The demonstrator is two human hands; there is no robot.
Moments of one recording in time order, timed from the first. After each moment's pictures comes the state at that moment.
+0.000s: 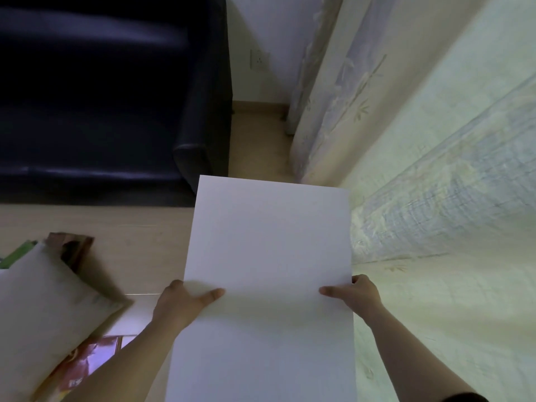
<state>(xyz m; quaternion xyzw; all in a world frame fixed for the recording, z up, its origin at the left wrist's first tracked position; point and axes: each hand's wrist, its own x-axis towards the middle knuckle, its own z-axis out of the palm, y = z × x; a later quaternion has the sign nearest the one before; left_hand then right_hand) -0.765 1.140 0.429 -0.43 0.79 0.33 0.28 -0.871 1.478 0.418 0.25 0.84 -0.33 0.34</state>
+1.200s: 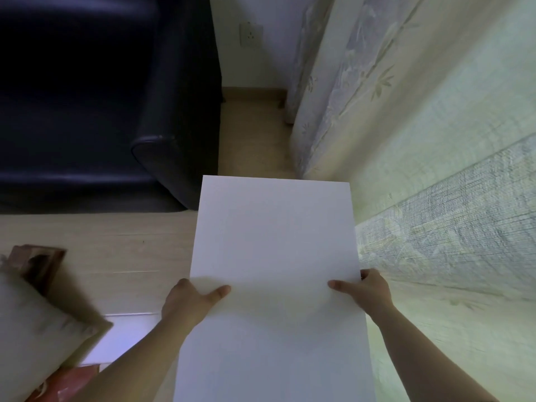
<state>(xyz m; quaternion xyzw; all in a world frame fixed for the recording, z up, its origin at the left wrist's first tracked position) -0.854 1.154 0.309 -0.43 0.80 0.30 0.30 -0.945 1.483 0.302 0.28 0.85 -0.34 0.30</state>
